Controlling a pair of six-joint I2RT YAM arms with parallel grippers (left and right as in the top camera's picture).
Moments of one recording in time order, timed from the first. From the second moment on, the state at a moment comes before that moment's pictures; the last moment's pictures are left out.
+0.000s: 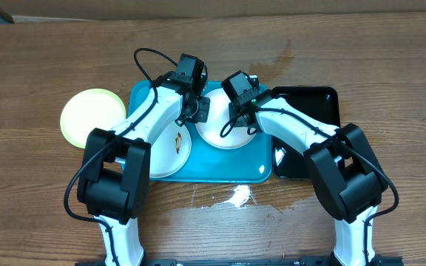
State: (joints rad) left arm -0.33 2.03 1.43 -0.67 0.04 -0.15; right arm 0.56 2.10 1.43 -0.53 0.22 0.46
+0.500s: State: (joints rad) left arm -0.33 2.03 1.43 -0.68 0.04 -0.15; right arm 0.56 2.12 1.42 -0.42 0.24 0.40
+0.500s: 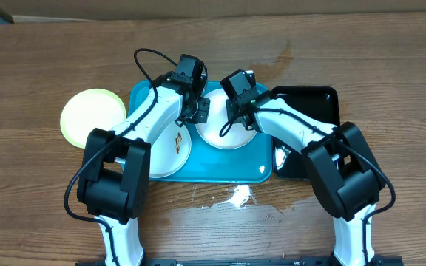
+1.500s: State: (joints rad) left arm -0.33 2.03 1.43 -0.69 0.04 -0.13; right arm 0.54 2.14 1.42 -0.30 0.23 0.25
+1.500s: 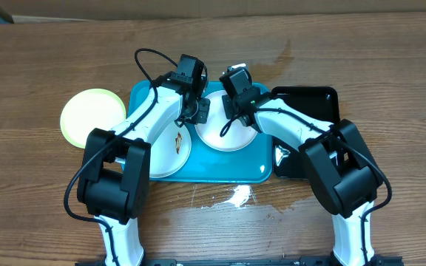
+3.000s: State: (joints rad) left arm -0.33 2.03 1.43 -0.68 0.04 -0.13; right arm 0.39 1.78 1.46 -0.80 0.00 0.43
